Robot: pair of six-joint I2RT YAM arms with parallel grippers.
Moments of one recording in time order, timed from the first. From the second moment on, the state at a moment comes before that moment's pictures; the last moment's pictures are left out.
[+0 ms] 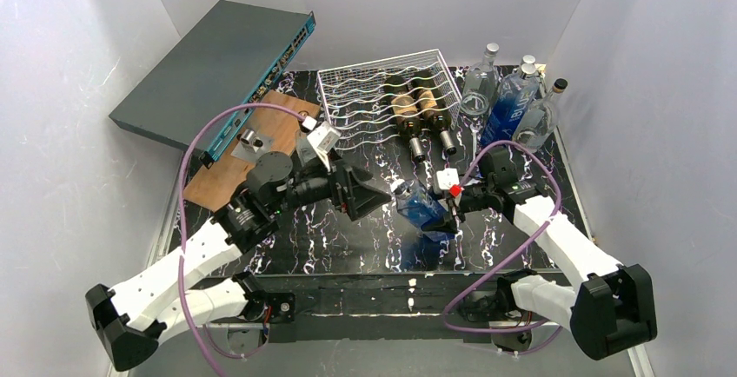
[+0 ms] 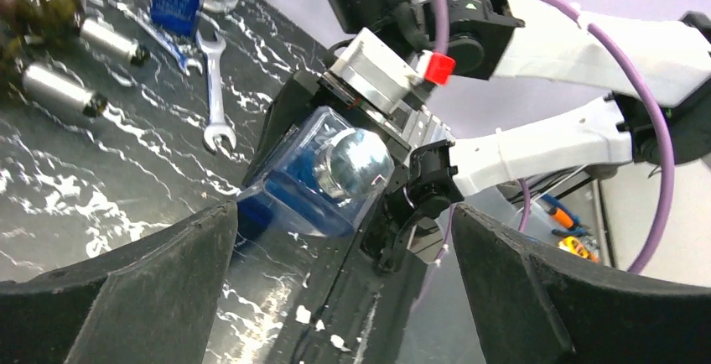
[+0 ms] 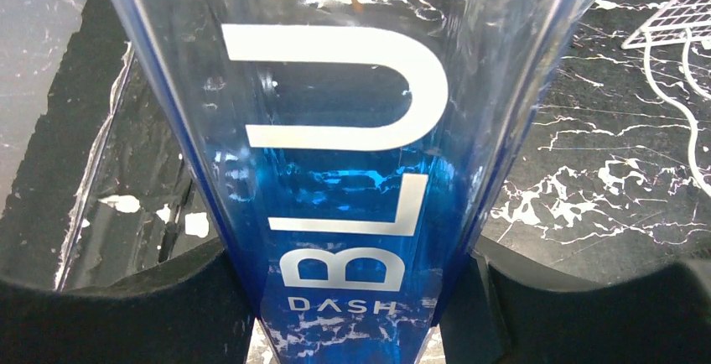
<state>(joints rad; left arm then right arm) -0.83 0.92 0.89 -0.07 0.36 -0.54 0.36 1.08 0.69 -0.54 -1.12 -1.00</state>
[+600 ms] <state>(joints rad) -0.90 0.93 0.79 0.09 0.44 -0.06 0.28 1.08 0.67 -0.41 -1.25 -0.79</state>
